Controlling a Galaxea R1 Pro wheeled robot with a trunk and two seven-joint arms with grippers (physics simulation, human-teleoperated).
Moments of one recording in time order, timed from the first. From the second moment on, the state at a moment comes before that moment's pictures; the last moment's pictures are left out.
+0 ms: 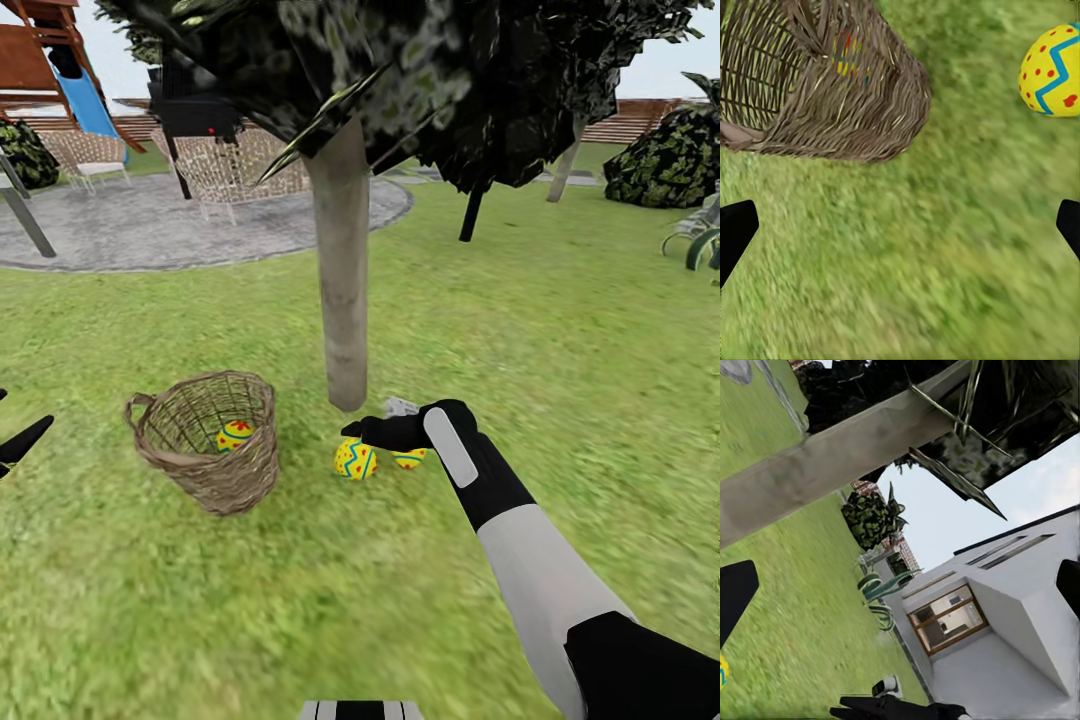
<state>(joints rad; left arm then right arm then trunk) -0.37 0.55 0.61 -1.34 1.41 0.99 -0.67 -0.96 0.15 0.21 -0.95 -0.68 0.98 -0.09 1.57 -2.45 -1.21</state>
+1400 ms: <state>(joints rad) -0.37 0.55 0.62 -1.35 1.41 0.99 -0.67 -0.94 0.16 0.36 -1.05 -0.80 0.96 0.14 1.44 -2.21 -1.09</state>
